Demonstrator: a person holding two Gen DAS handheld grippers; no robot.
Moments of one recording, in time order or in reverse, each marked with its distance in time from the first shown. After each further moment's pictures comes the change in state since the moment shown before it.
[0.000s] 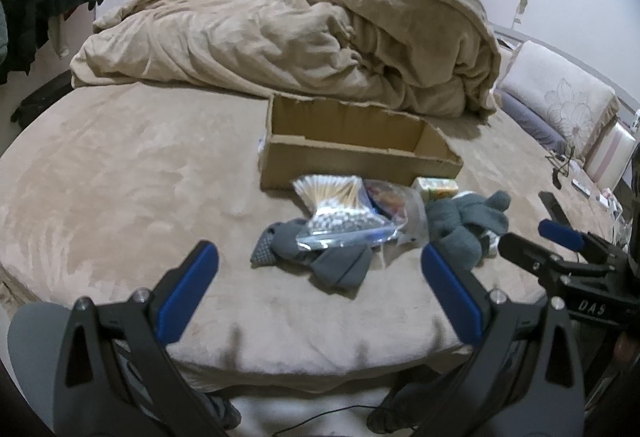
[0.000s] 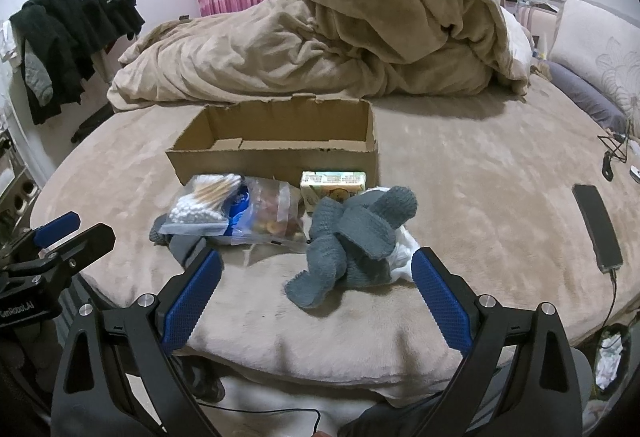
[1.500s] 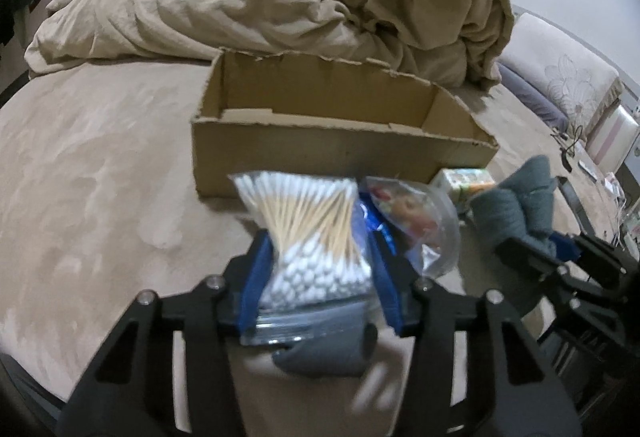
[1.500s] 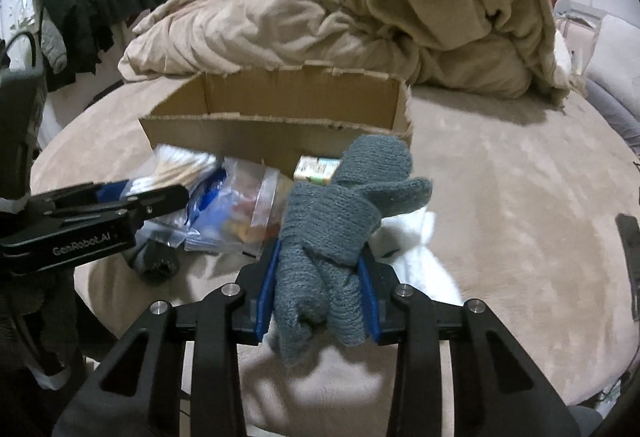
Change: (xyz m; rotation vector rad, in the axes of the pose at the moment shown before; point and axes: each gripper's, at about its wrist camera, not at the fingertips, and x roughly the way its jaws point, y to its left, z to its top) left arm 0.108 -0.010 0.017 0.027 0.097 -0.071; right arm 0.061 -0.013 -0.002 -0.097 -0.009 0.065
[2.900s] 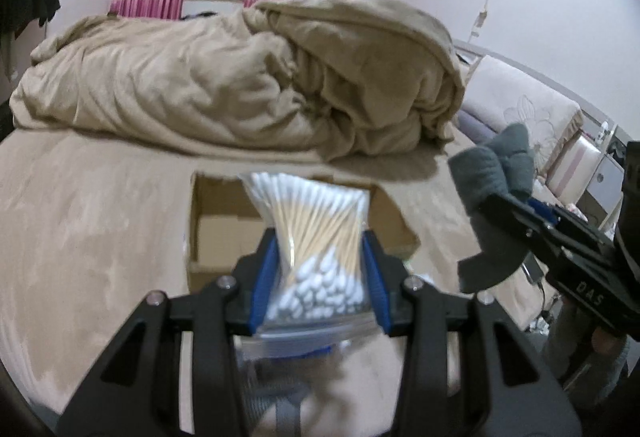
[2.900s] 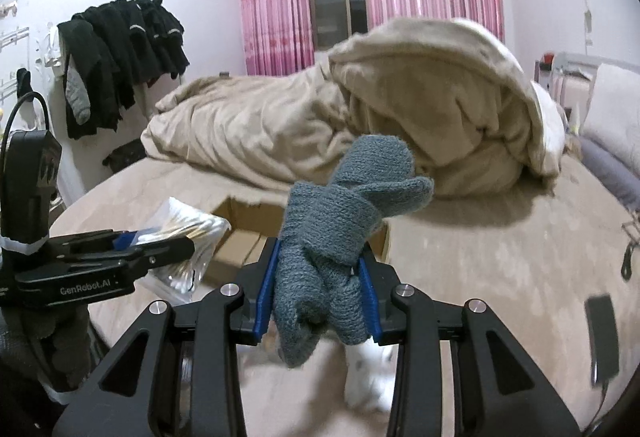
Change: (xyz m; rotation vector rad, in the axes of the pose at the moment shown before) left arm -0.070 -0.019 0.085 0.037 -0.161 -0.120; right arm -0.071 -0.006 0.089 -0.040 -0.261 0.029
